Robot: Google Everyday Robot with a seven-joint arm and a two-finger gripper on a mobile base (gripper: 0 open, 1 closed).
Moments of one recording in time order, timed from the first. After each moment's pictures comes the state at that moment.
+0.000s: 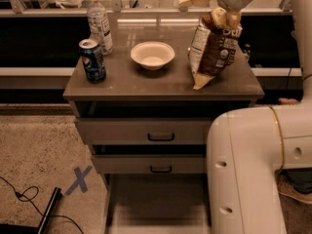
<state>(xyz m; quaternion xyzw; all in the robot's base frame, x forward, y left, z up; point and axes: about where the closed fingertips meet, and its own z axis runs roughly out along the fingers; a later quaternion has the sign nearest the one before) 0.714 -0.151 0.968 -0.04 0.95 0.25 0.19</state>
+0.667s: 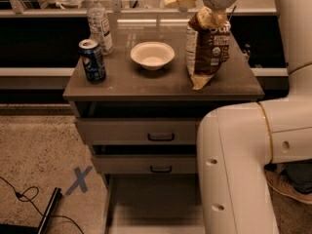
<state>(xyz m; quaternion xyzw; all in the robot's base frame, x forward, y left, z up) 0.711 -0.113 0.969 -0.09 0.94 0.27 0.17</state>
